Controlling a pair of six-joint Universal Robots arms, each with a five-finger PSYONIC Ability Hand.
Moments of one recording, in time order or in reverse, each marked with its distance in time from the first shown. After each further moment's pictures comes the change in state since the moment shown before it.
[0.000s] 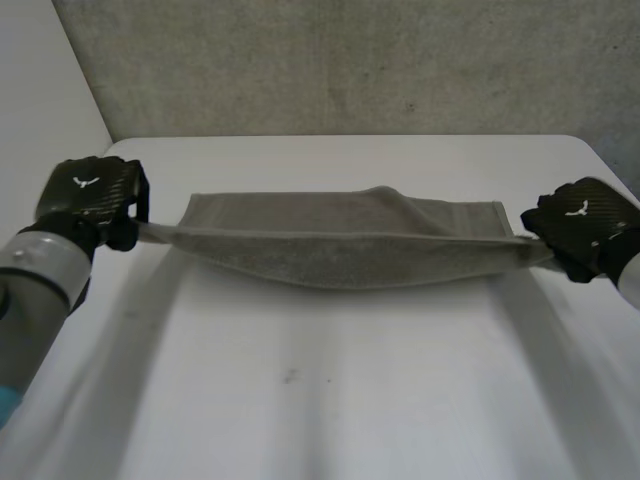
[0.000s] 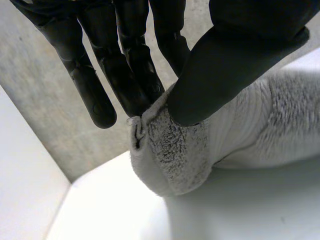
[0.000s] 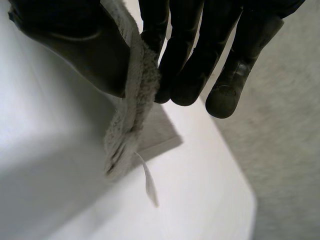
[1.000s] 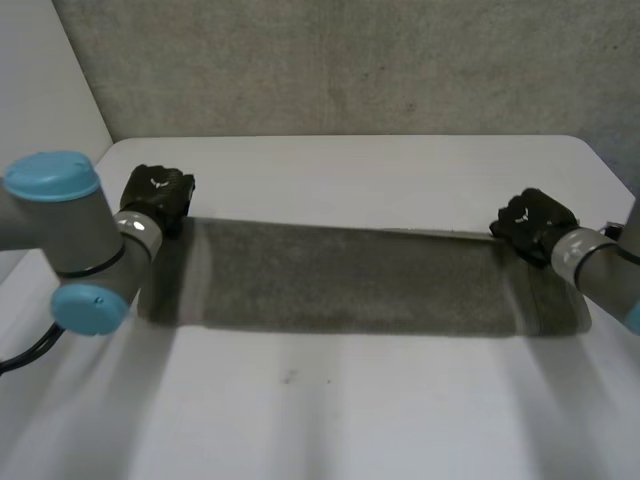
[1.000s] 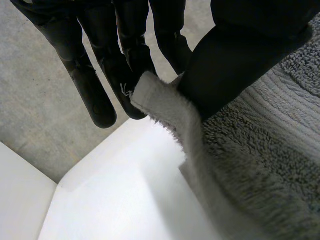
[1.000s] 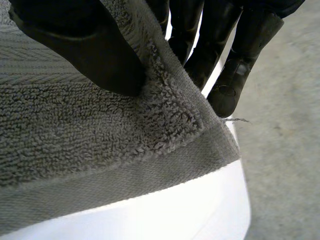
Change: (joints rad) left arm -0.045 -0.648 0.551 0.016 -0.025 0.200; right arm 0.080 0.606 -0.476 -0.056 0.070 -0.252; left_hand 0.000 0.000 0.000 0.000 0.000; right_hand 0.000 0.000 0.000 0.000 0.013
